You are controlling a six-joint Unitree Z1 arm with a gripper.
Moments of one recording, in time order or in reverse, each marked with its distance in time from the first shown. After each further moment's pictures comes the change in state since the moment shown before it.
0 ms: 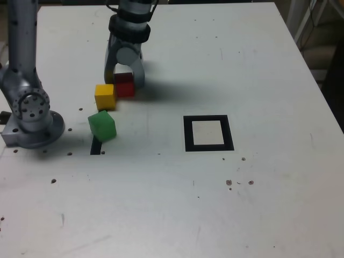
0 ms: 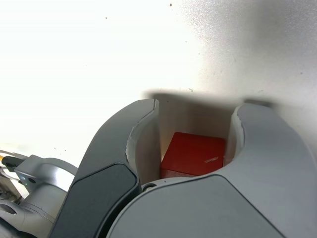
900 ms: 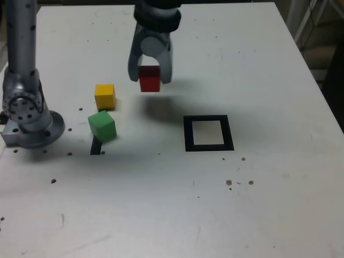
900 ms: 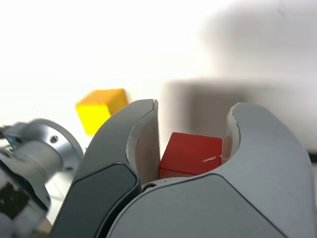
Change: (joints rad) arm -0.343 -0.027 -0.283 0.266 -0.050 -0.186
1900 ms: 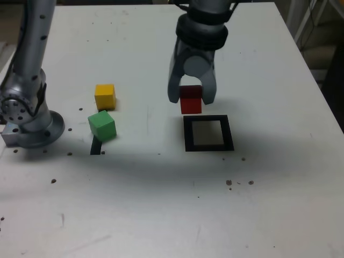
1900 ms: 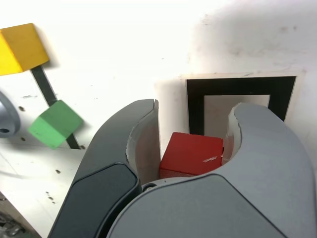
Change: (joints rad) arm -0.229 0.175 -0.268 0.075 -0.078 -0.211
